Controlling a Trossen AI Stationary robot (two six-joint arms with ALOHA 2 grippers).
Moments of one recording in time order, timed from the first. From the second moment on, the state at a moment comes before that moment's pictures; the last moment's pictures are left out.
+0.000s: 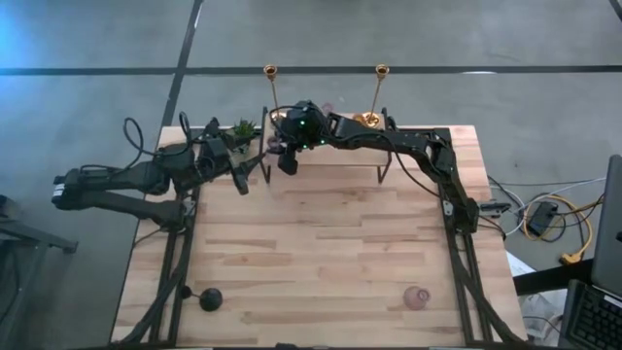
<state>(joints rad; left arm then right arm) 0.05 0.79 0.86 -0.06 -0.50 0.08 -0.34 2.17 1.97 -0.31 -0.21 -0.09</state>
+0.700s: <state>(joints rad) 0.05 0.79 0.86 -0.07 -0.50 0.10 -0.29 2.18 1.97 -0.33 0.01 0.03</state>
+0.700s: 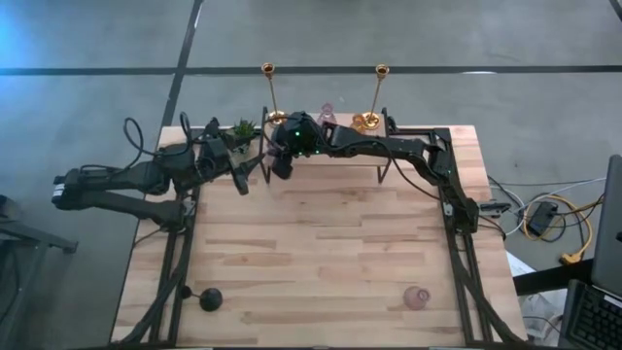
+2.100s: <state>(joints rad) 0.04 0.79 0.86 -0.08 -0.49 0.09 -0.28 2.17 1.97 -0.30 0.08 0.13</state>
